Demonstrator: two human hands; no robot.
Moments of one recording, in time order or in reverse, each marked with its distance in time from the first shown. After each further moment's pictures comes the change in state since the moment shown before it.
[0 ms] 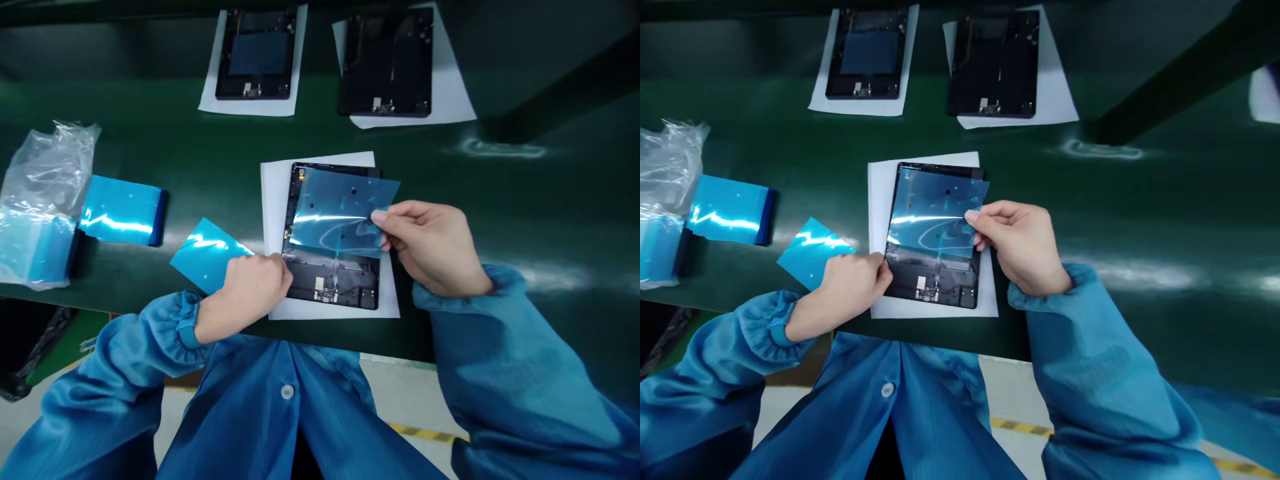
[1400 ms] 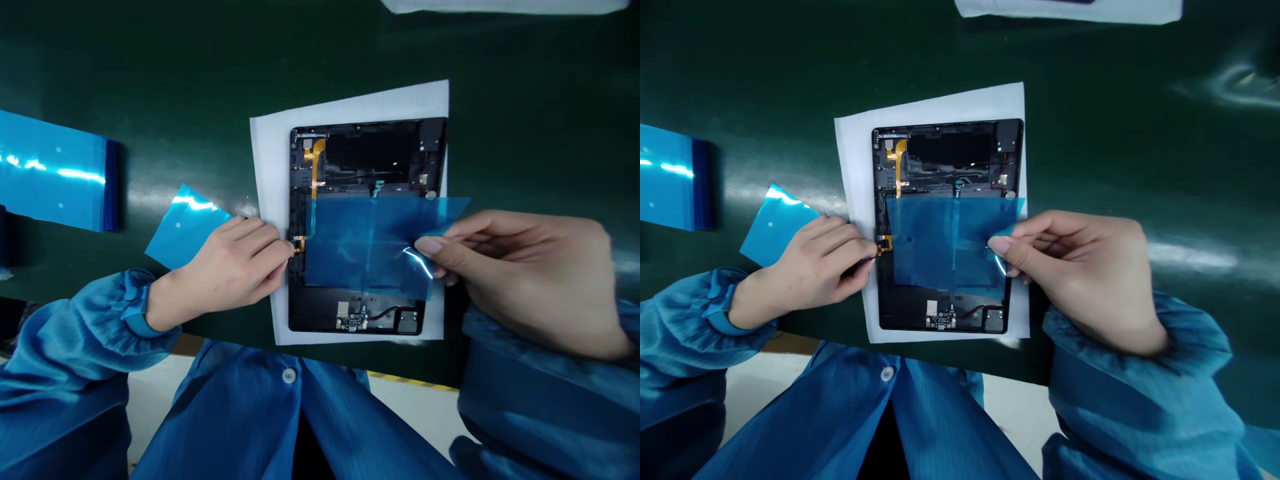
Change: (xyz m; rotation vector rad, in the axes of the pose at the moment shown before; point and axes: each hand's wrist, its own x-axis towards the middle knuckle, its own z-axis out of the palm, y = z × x) left_hand 0.026 -0.072 0.028 -0.140 0.554 0.673; right_hand -0.017 -0.001 -0.004 -0.551 -0.071 -0.044
